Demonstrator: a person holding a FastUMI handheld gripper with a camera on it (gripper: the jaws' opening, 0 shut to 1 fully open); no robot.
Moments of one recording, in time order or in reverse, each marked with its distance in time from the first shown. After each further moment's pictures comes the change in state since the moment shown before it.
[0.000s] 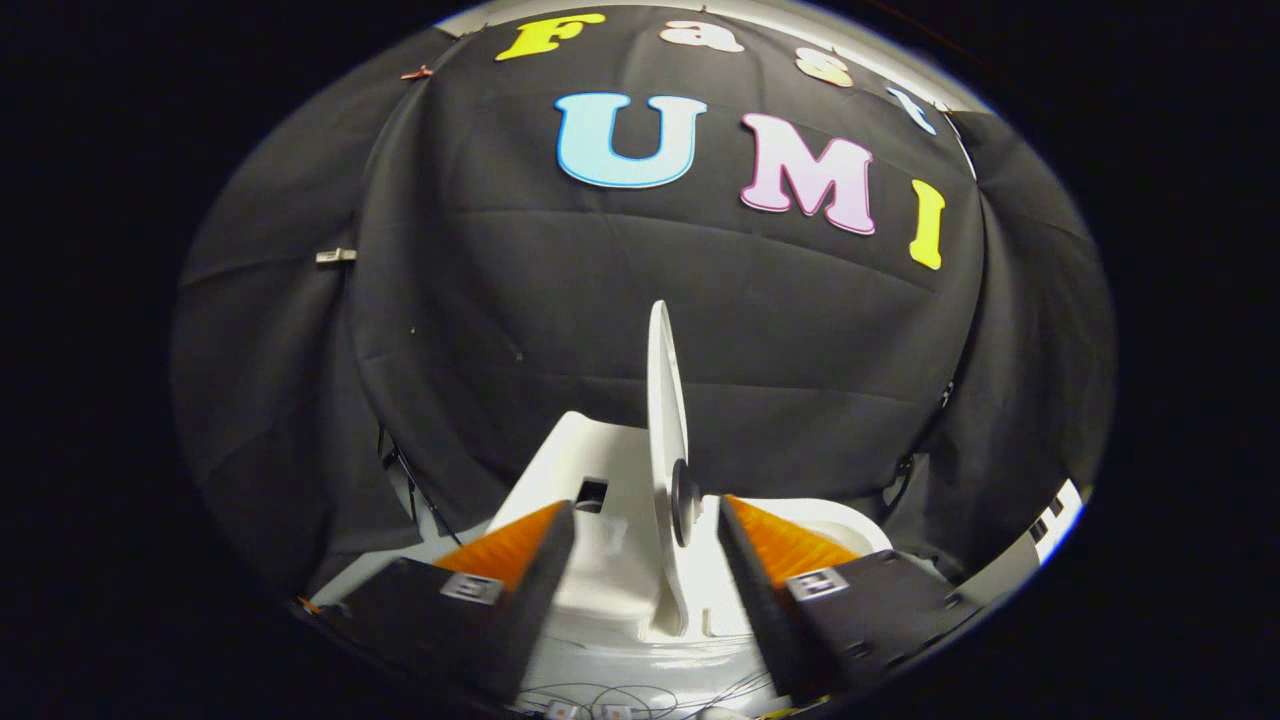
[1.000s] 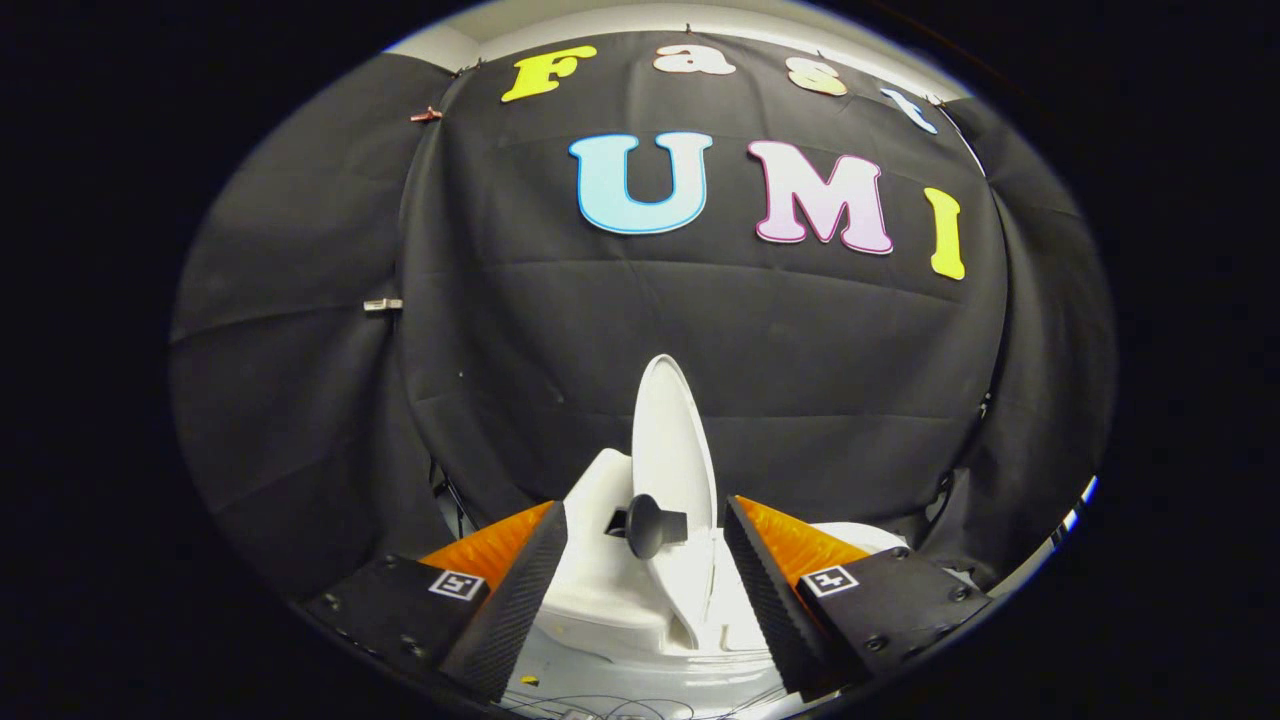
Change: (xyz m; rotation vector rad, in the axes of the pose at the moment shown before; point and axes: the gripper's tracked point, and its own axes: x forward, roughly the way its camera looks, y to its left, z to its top) arm -0.045 -0.018 0.041 0.107 -0.092 0.180
